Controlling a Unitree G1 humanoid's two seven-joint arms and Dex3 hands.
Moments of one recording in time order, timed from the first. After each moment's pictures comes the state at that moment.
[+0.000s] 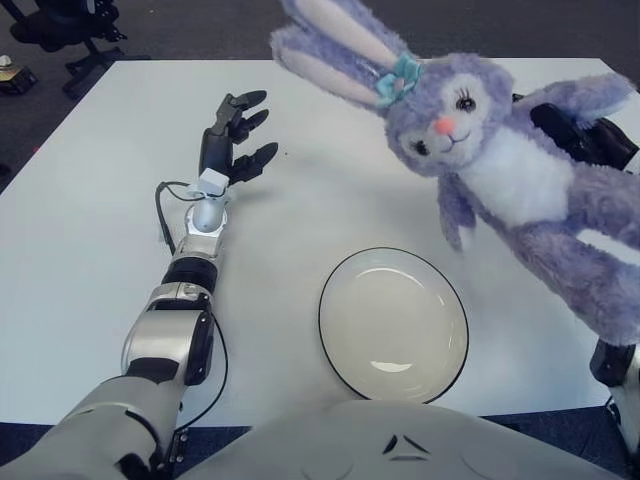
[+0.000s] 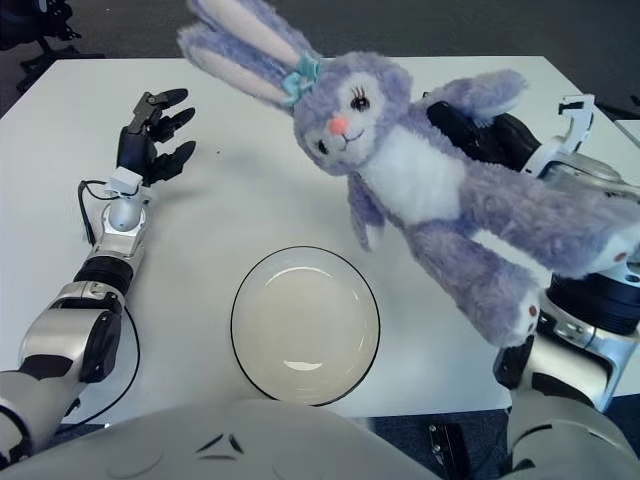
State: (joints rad) left arm -0.58 0.24 0.09 0.92 0.13 -0.93 0.10; right arm -0.62 -0.62 -0.34 -0.08 0.73 1.22 0.37
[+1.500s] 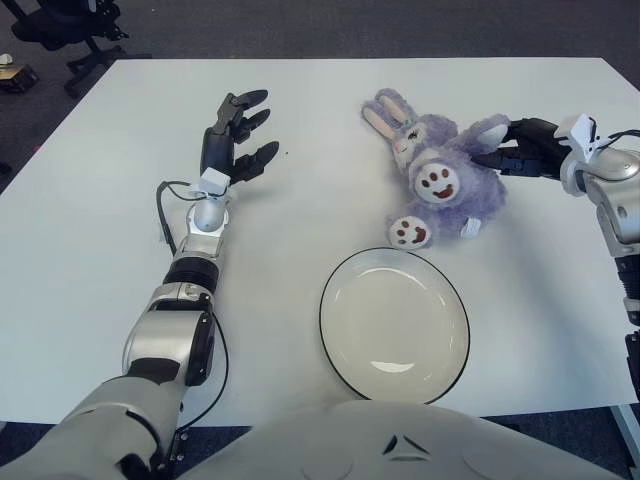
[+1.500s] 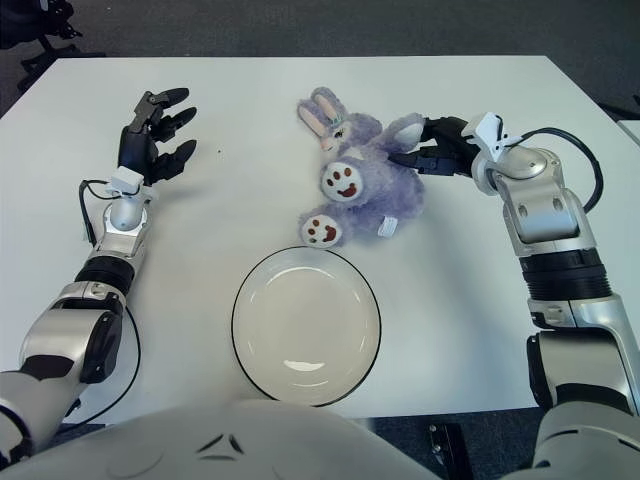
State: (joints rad) left arm -0.58 0.23 0.08 0.91 0.12 -0.92 0.10; right arm -0.48 -0.80 0.08 0.10 0.02 0.26 0.61
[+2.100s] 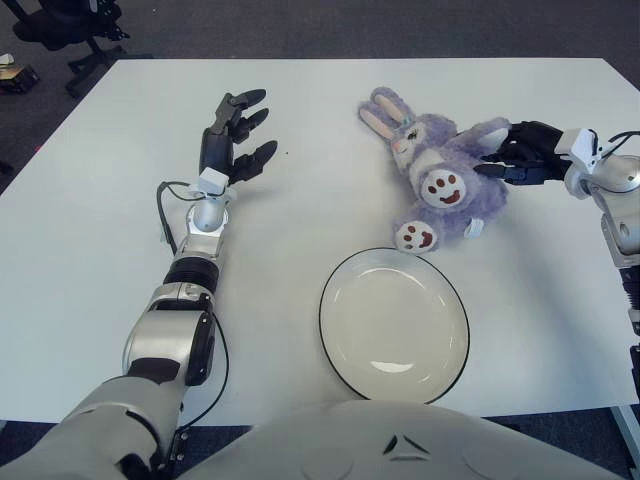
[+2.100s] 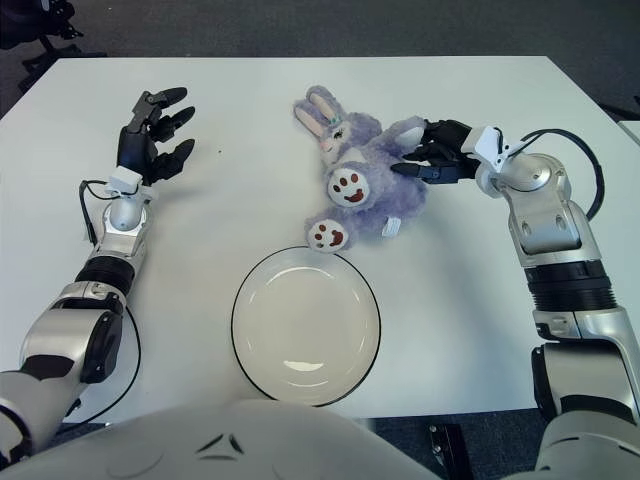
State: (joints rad) left arm -0.58 0.23 0.08 0.91 0.10 -0.92 0.10; right arm -0.44 -0.81 0.06 0.08 -0.09 0.14 0.62
